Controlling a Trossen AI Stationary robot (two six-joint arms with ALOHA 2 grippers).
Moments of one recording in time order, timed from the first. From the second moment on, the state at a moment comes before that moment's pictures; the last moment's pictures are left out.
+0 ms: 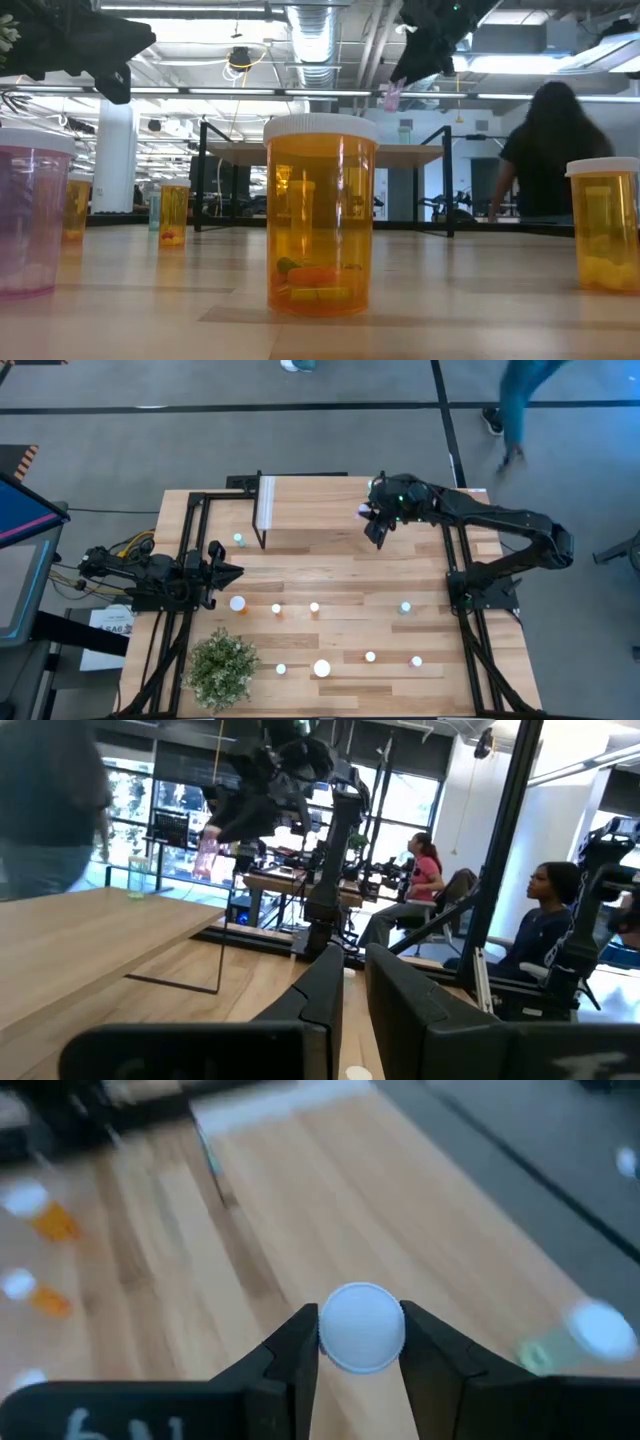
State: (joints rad) left arm -0.25 0.01 0.03 0.18 -0.30 -0.14; right arm -0.36 1.28 1.20 -0.55 0.13 0.07
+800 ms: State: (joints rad) left arm -0.25 0.01 0.03 0.18 -0.29 -0.14; right arm -0.53 1.45 1.29 -0.75 0.11 0.06
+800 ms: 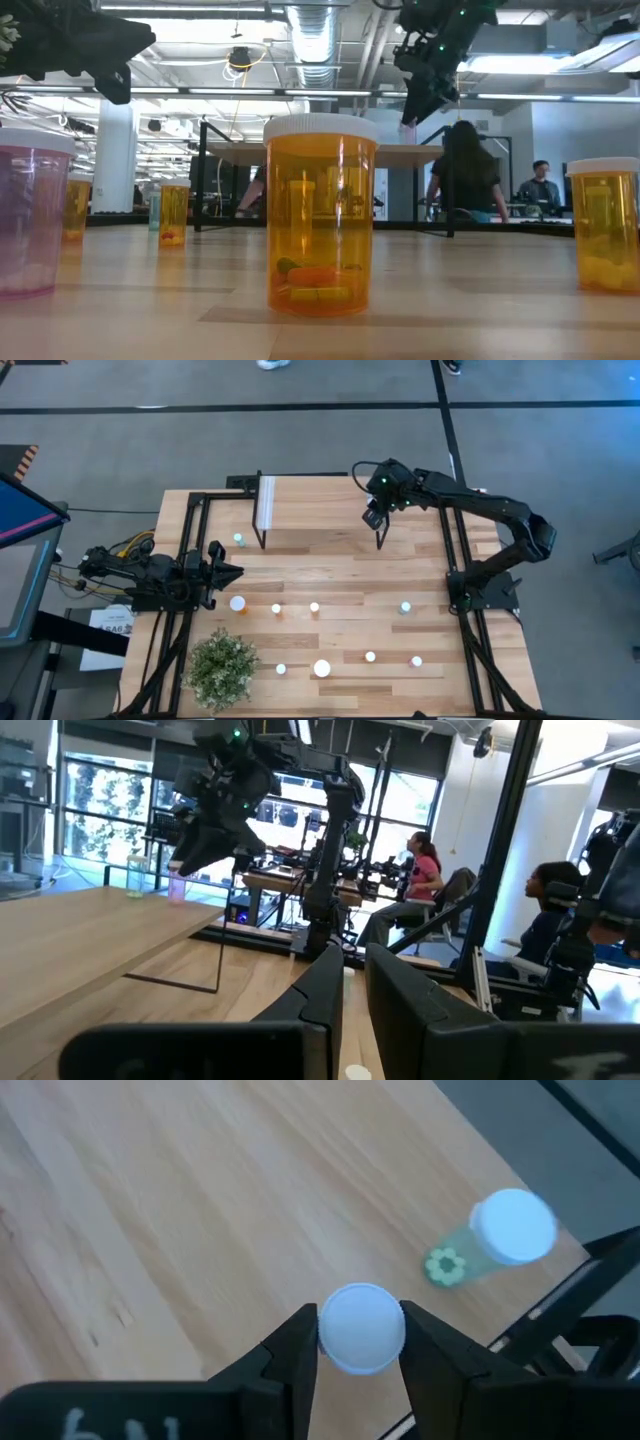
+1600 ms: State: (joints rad) left arm -0.25 0.01 0.03 0.18 -0.29 -0.14; right arm -0.48 1.31 1.29 -0.82 0.10 0.10
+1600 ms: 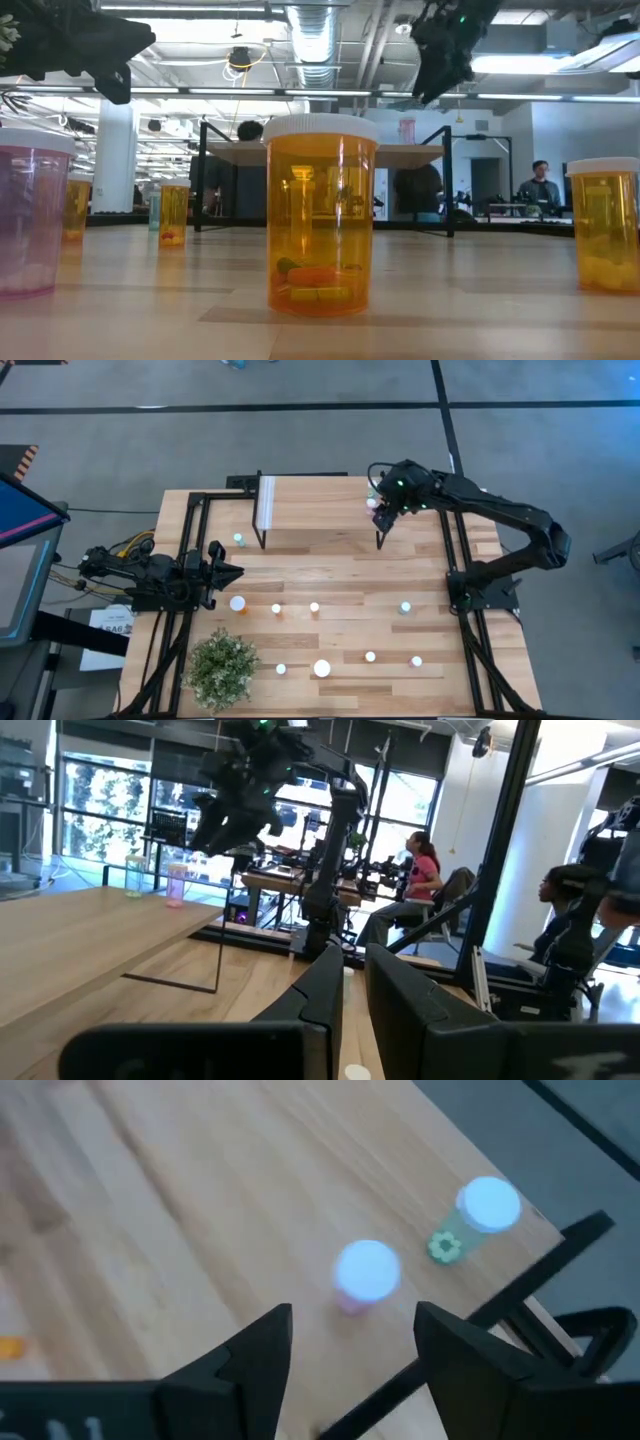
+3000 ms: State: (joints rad) left arm -0.25 0.01 0.03 0.17 -0.27 -0.14; right arm 0.35 1.15 0.83 -0.72 0.28 0.71
